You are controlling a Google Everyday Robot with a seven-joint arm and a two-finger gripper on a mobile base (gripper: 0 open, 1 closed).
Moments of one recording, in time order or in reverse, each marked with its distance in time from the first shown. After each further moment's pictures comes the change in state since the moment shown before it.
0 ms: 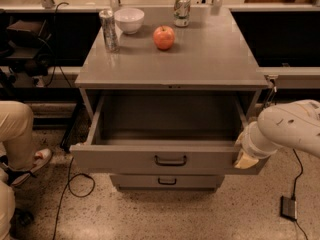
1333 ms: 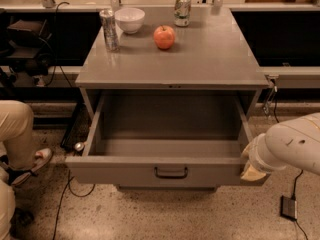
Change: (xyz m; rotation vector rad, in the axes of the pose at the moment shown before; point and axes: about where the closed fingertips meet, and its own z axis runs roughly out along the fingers) arm 0.017 0.038 -0.023 0.021 0.046 0.097
